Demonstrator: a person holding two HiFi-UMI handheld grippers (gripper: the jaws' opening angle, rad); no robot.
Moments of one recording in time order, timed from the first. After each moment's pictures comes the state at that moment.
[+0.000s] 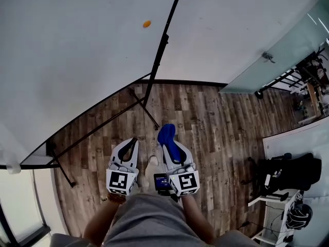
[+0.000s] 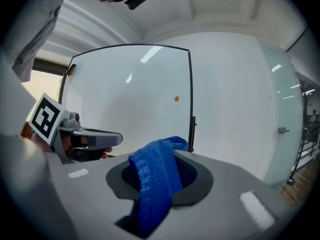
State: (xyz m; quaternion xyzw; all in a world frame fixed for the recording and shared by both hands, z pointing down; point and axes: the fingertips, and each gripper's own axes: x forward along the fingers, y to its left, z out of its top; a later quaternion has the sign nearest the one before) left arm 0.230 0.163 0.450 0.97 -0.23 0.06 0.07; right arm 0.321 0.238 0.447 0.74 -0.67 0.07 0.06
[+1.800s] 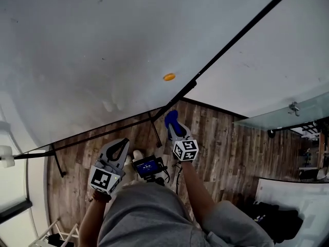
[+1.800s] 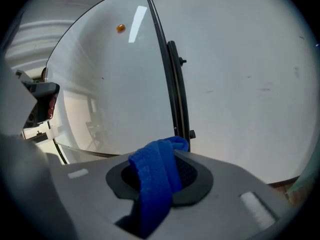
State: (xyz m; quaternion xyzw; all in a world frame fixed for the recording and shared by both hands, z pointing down) left arm 0.313 -0.042 0.447 0.95 -0.28 0.07 0.11; right arm 0.536 -0.066 0.630 0.64 -0.73 0.21 0.07
